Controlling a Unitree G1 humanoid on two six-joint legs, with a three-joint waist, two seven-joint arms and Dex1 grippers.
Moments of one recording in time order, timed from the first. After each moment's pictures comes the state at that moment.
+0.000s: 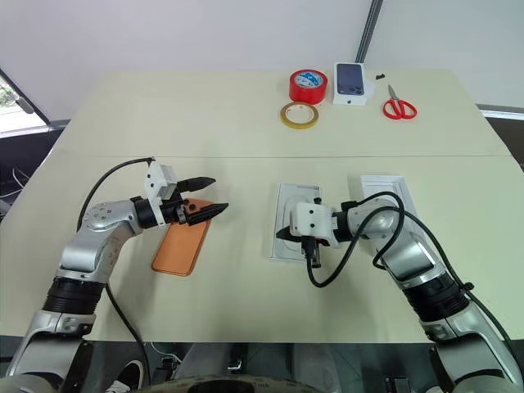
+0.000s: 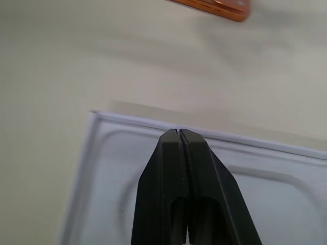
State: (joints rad) left arm -0.37 0.53 -0.01 0.05 -0.41 0.34 -0.97; right arm -0.42 -0.68 0.27 -0.10 0.08 0.17 1.10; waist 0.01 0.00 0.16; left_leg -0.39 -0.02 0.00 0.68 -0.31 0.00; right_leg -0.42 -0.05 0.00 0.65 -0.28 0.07
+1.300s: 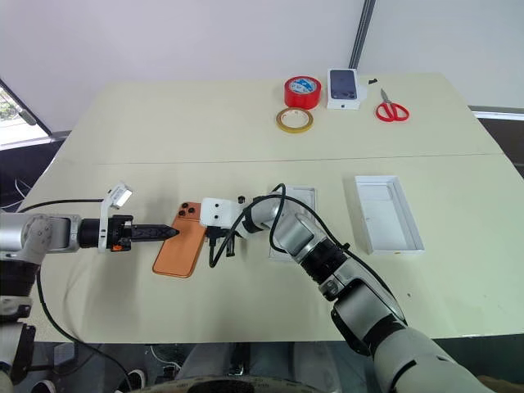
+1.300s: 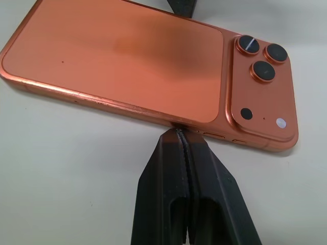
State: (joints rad) left arm -0.45 0.80 0.05 0.21 -0.62 1.27 -1.09; right arm -0.74 -0.17 0.59 0.32 -0.16 0.32 0.97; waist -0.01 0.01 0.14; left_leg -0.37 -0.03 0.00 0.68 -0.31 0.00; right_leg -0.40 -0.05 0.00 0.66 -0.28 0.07
